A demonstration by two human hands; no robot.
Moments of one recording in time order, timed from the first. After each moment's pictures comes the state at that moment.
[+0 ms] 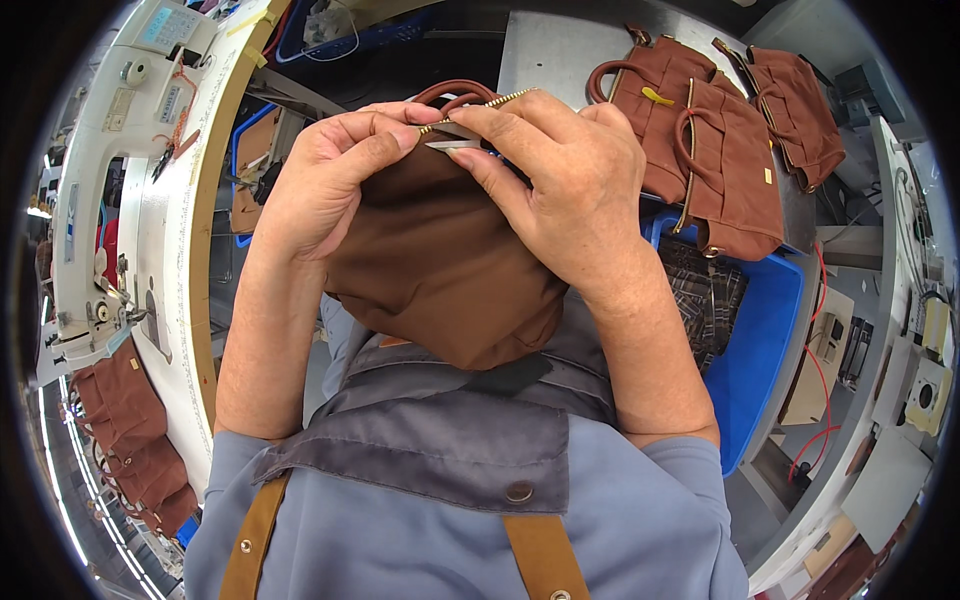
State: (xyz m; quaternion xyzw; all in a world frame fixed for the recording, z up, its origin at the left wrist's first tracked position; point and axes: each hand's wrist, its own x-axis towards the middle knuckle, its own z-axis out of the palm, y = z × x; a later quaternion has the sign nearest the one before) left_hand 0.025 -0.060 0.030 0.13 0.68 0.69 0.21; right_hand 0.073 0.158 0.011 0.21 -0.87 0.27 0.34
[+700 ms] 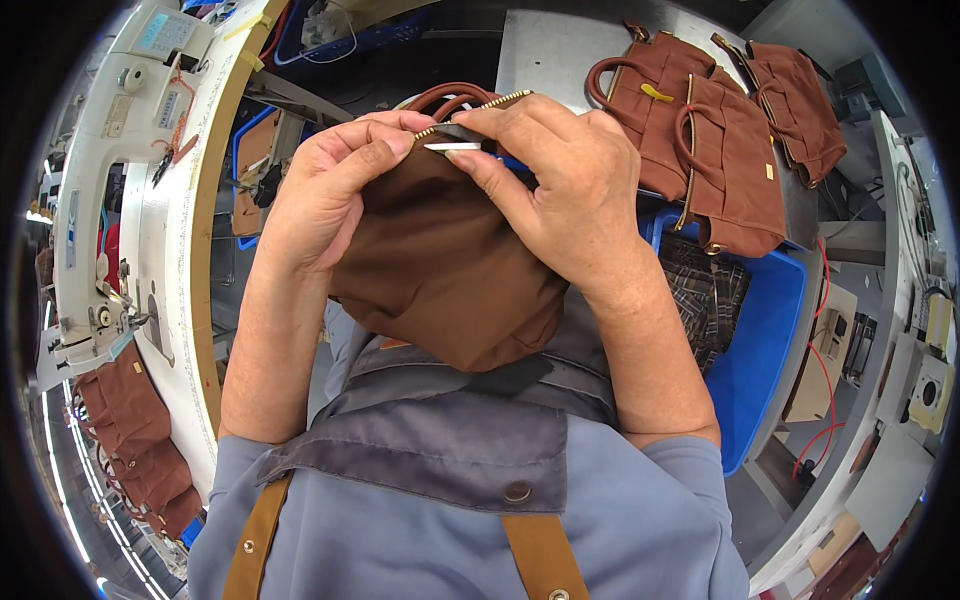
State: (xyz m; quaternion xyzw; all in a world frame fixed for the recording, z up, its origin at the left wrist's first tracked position) left_hand 0.033 -0.059 0.026 0.11 0.65 0.72 0.22; right_hand 0.074 0.161 0.003 0.19 -0.86 0.35 0.32
